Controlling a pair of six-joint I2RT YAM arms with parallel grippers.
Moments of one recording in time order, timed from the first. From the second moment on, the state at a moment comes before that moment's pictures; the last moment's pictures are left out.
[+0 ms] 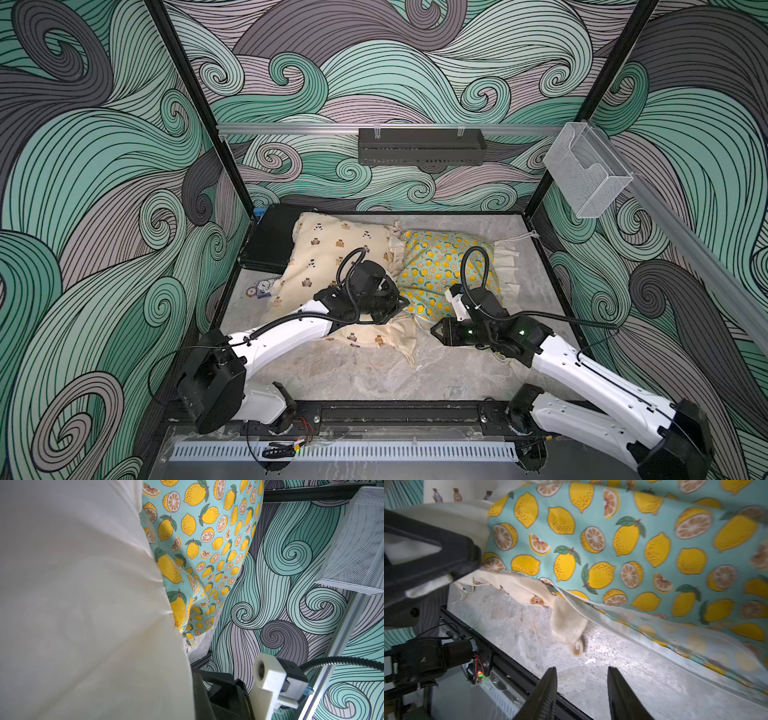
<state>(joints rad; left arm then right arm) -0.78 1.37 0.94 -0.22 0.30 -1.41 0.74 0.99 0.68 -0.56 -0.21 0.64</state>
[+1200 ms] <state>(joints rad) -0.78 1.36 0.94 -0.24 0.27 -1.41 0.79 1.26 0.58 -0.03 -0.21 0.77</state>
